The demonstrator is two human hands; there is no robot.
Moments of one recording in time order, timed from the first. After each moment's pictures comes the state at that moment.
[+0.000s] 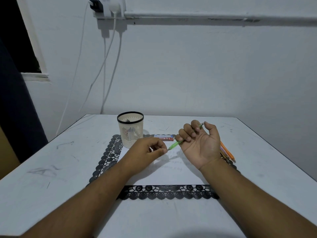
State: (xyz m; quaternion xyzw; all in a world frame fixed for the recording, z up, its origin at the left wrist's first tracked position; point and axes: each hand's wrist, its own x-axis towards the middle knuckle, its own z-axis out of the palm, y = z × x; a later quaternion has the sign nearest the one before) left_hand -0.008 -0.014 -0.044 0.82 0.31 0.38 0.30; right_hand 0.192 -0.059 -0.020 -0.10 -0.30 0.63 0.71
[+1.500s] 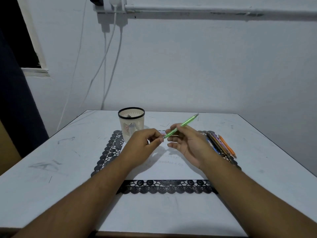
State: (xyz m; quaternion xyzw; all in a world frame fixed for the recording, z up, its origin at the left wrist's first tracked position) left_hand -0.013 -0.010 -0.041 0.81 0.33 0.41 0.25; right_hand 0.177 -0.063 -0.022 -0.35 -0.42 0.56 0.62
